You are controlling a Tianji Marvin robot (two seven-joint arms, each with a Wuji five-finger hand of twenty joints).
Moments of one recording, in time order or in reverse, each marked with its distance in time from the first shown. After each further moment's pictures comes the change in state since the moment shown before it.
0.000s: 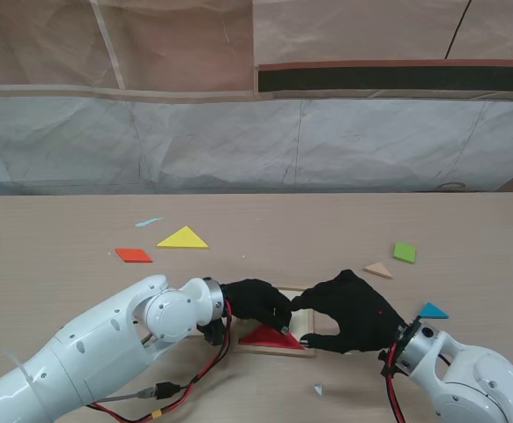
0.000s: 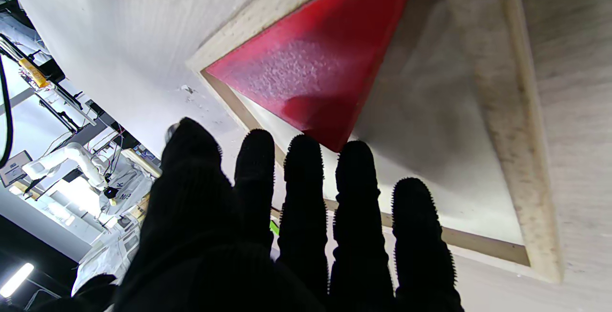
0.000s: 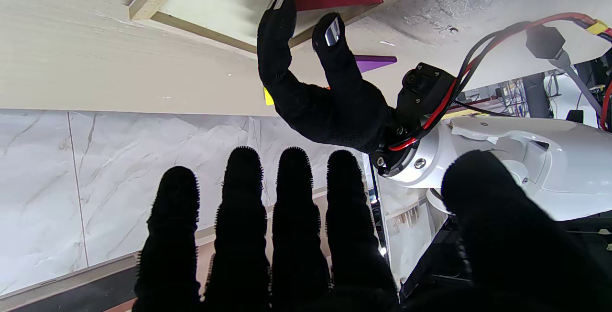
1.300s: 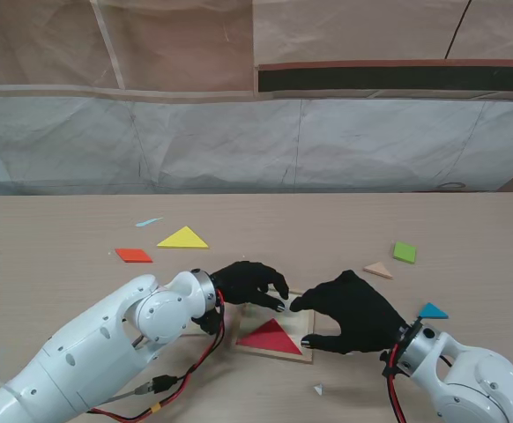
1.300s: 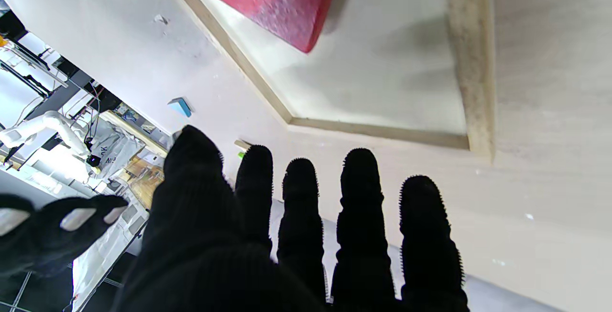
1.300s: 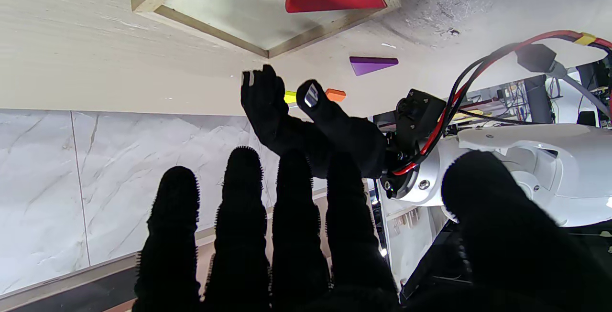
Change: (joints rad) left arm 0.100 -0.005 -0.149 -0.082 0.126 0.023 0.072; right arm -0.006 0.000 0.006 0.000 -0.007 -0.003 -0.004; left_hand 0.000 0.040 -0.001 0.000 -0.117 0.000 -0.075 0.014 -0.198 -0.036 -0.031 -0.026 -0.041 0.026 -0.083 -0.025 0.018 0.075 -0.019 -0.014; right_hand 0.000 0.000 -0.001 0.000 0.000 0.000 0.000 0.000 0.000 0.000 0.000 0.000 0.000 0.000 0.000 0.000 0.000 0.000 0.000 0.000
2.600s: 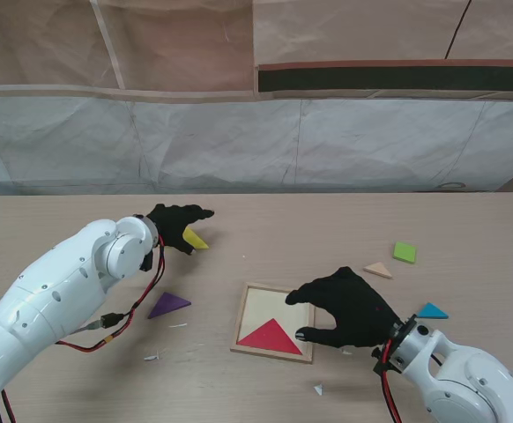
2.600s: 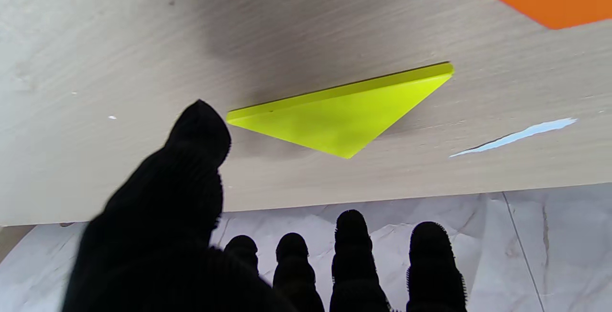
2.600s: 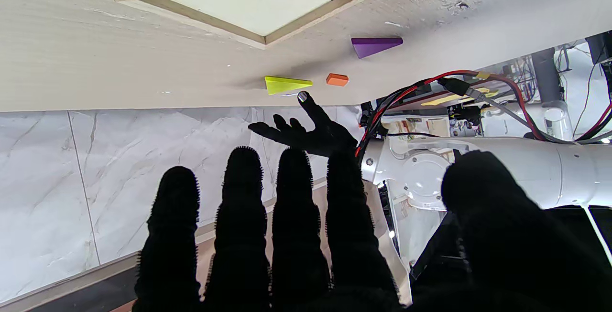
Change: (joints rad) left arm -0.266 0.035 -0.016 0.370 0.263 0.100 -0.002; right arm 0.034 -0.004 -0.045 0.037 0.035 0.035 -0.040; left_hand -0.188 -0.274 0.492 0.012 -0.421 -0.073 -0.606 -0.262 -0.439 -0.089 -0.370 -0.014 -0.373 -0.117 -0.274 -0.044 -0.194 0.009 -0.433 -0.227; right_hand 0.000 0.000 0.000 0.000 0.000 0.000 0.000 0.000 0.000 0.000 0.000 0.000 0.000 0.000 0.000 0.000 0.000 0.000 0.000 0.000
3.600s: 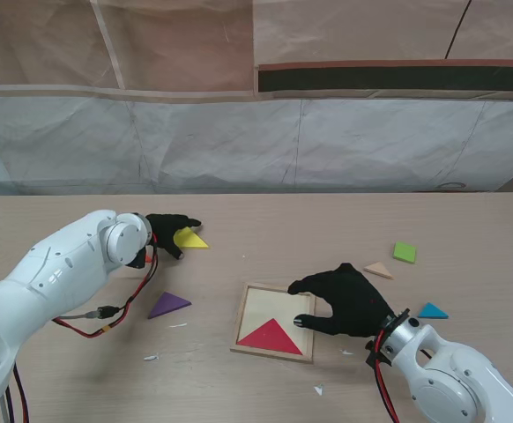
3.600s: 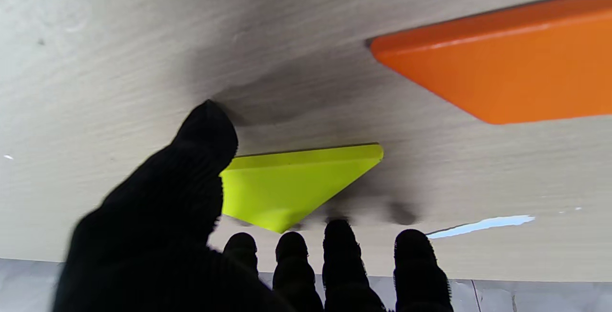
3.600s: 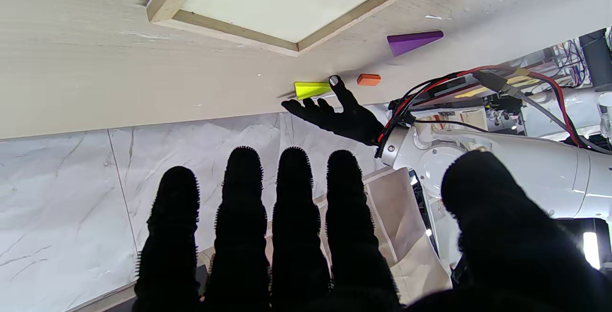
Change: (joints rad) left arm -0.223 -0.080 0.269 0.397 -0.258 -0.062 0.007; right arm 0.065 -0.004 -0.062 0.068 0.031 0.115 -0.005; left_hand -0.020 -0.035 0.117 -0.015 0.001 -0.001 0.016 0.107 0.000 0.000 0.000 0.052 -0.035 -0.106 -0.059 -0.054 0.015 -0.140 -0.120 -0.061; right_hand 0.000 0.000 0.000 0.000 0.000 0.000 0.000 0.000 0.000 0.000 0.000 0.000 0.000 0.000 0.000 0.000 0.000 0.000 0.000 0.000
